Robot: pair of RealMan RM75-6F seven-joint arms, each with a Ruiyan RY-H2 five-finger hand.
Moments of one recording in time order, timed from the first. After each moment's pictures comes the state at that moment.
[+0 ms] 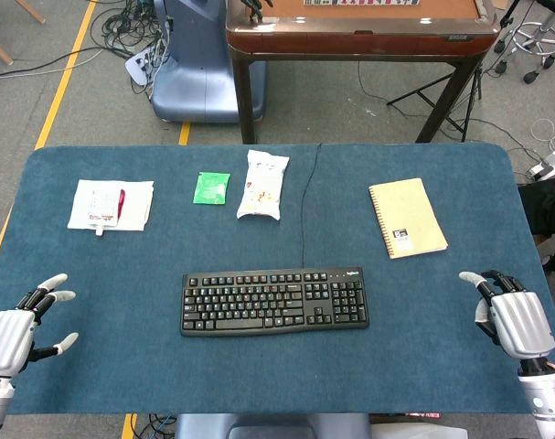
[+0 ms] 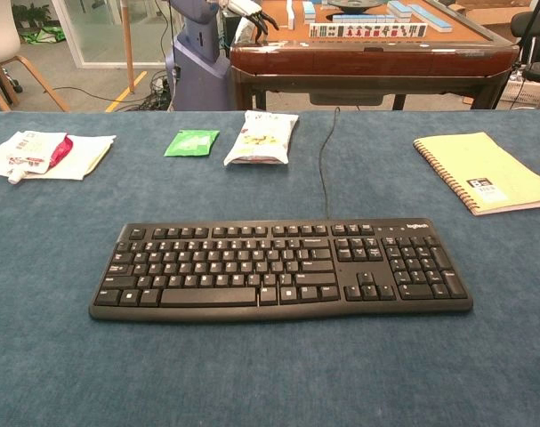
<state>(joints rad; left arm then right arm) -0.11 -1.17 -0.02 -1.51 1.58 1.50 -0.17 0.11 -1.17 0.03 -1.50 -1.59 1.50 0.01</state>
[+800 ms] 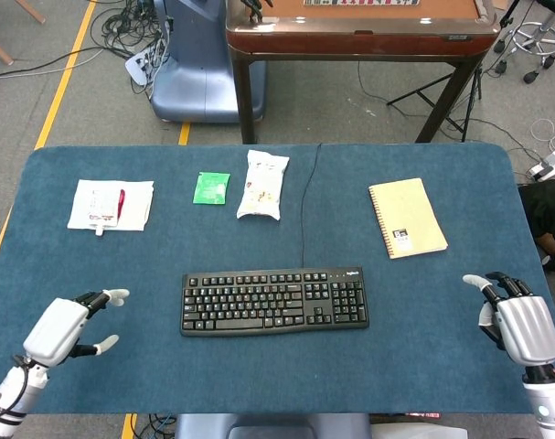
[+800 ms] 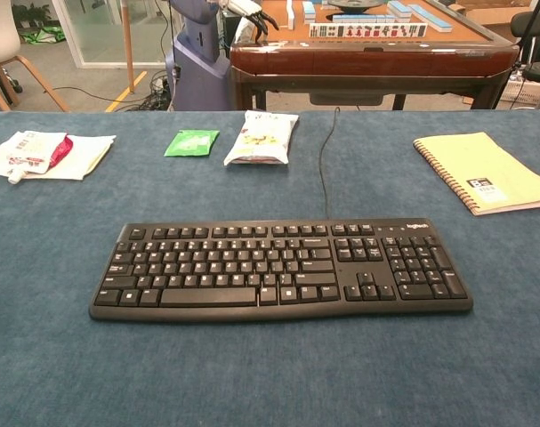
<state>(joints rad) -0.27 -1.07 0.01 -1.67 1.73 1.33 -0.14 0.08 -1.16 0.03 -1.52 -1.63 1.56 0.02</state>
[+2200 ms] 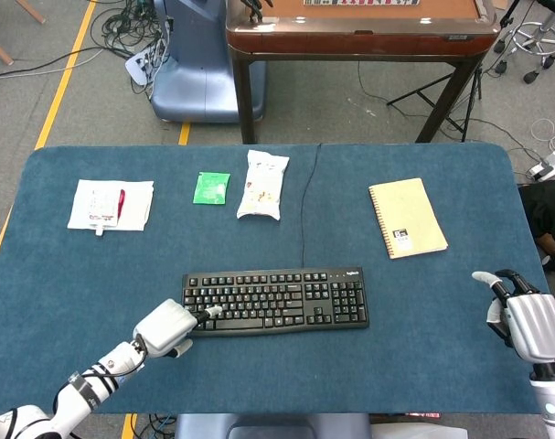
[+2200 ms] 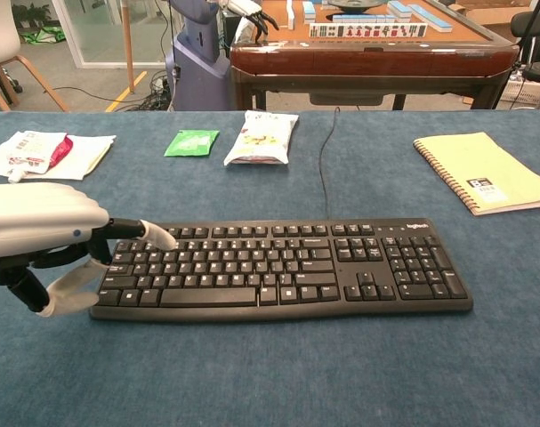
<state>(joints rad) -0.61 -1.22 -0.03 -1.88 1.37 0.81 0.47 0.08 -1.14 0.05 -1.53 -1.59 1.55 0.04</state>
